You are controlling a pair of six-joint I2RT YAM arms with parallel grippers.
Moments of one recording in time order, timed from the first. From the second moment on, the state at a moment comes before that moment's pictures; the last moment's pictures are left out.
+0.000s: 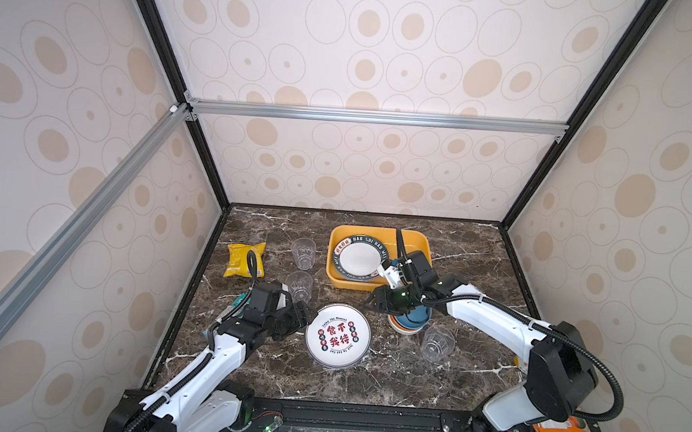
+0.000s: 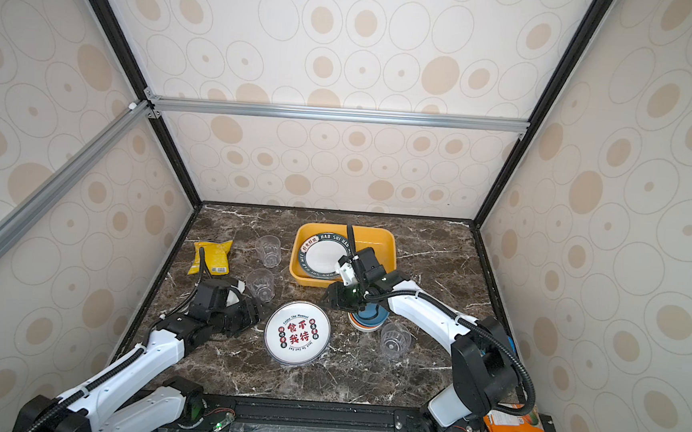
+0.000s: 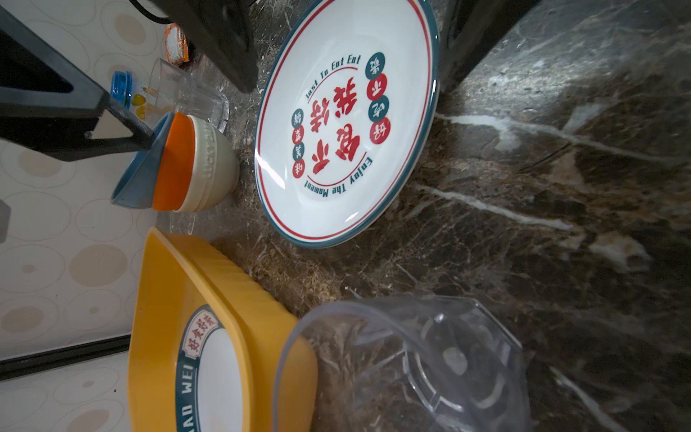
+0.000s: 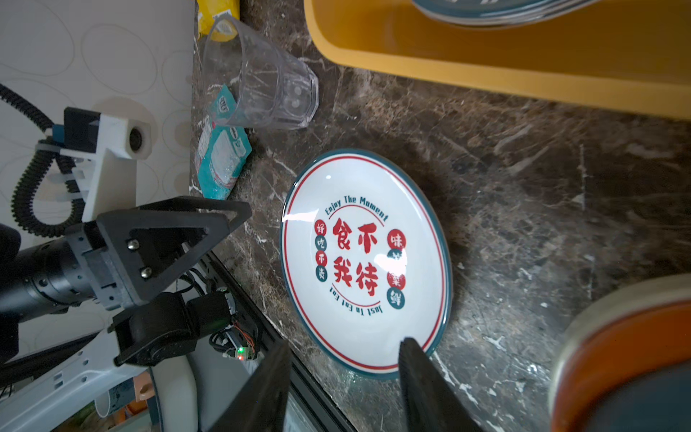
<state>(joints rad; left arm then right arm) -0.30 0.96 0.46 -0.35 0.36 -0.83 0.64 1.54 1.08 -0.51 -0.52 0.57</state>
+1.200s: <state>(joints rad) -0.33 1.03 0.15 0.12 0.46 -0.93 0.68 1.61 1.08 -0.51 -0.52 0.57</state>
